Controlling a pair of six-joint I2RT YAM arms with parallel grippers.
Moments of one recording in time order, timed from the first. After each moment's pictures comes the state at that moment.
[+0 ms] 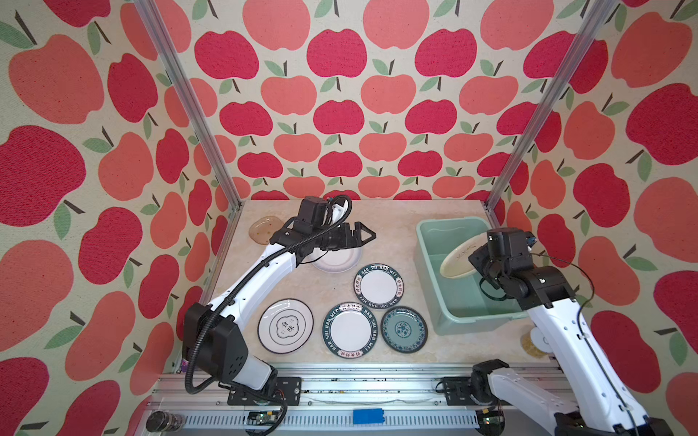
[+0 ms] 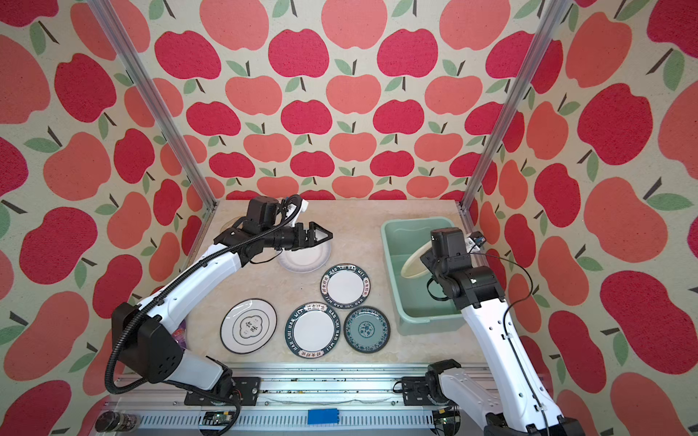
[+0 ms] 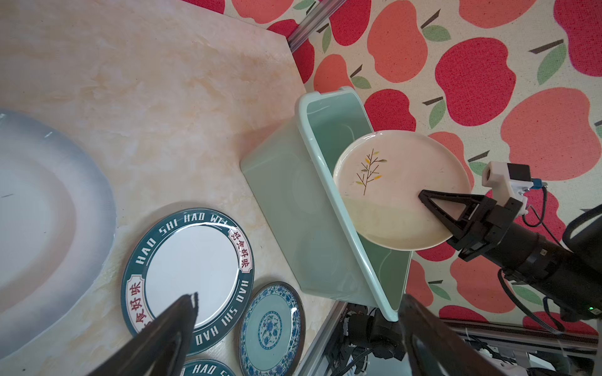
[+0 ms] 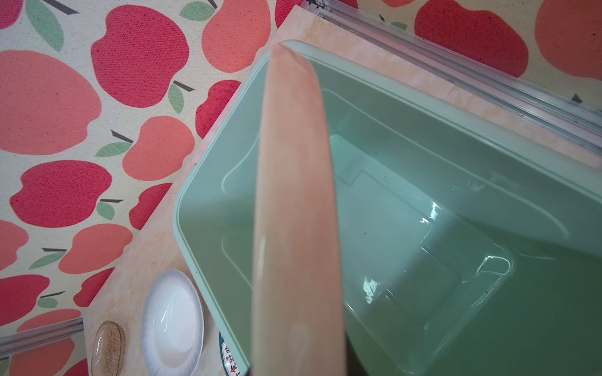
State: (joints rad) left arm -0.47 1.51 1.36 -0.45 0.64 -0.55; right arm 0.31 1.00 1.19 -0.98 0.32 1.01
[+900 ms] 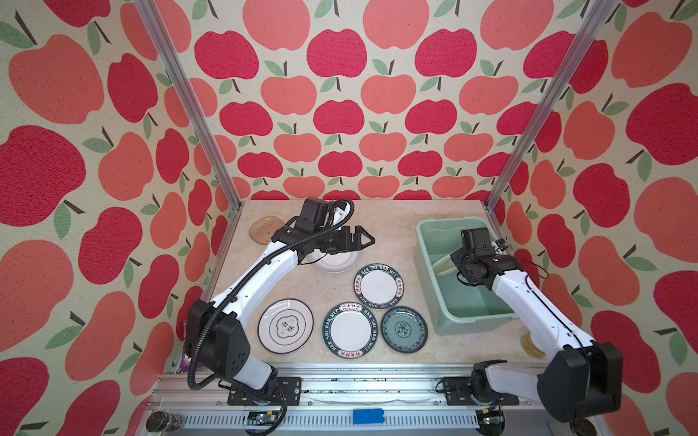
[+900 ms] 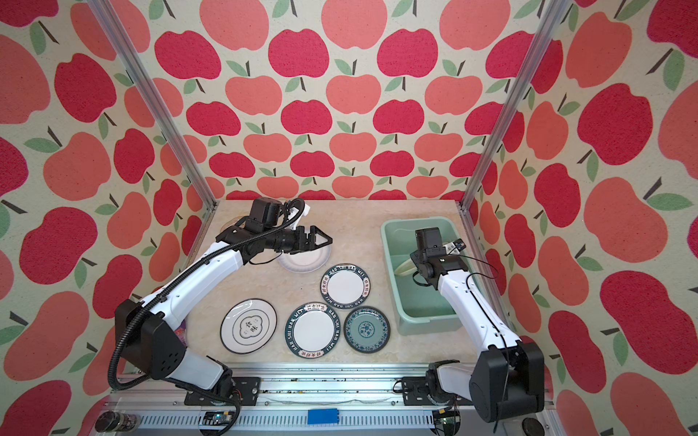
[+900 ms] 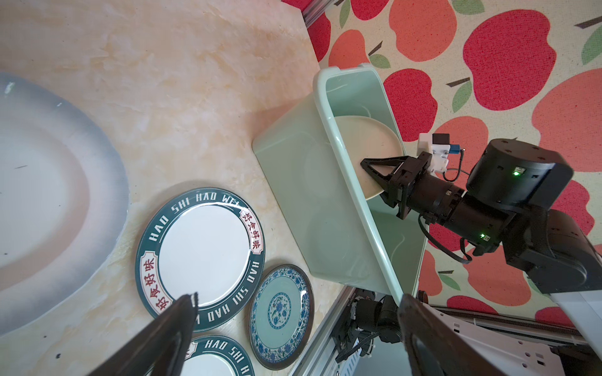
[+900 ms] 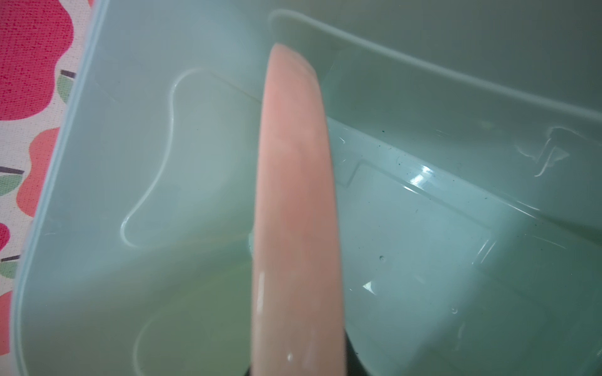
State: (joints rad) left arm -0.47 1.53 1.39 -0.55 0.63 -0.51; right arm 0.26 1.26 0.98 -0.65 0.28 1.13
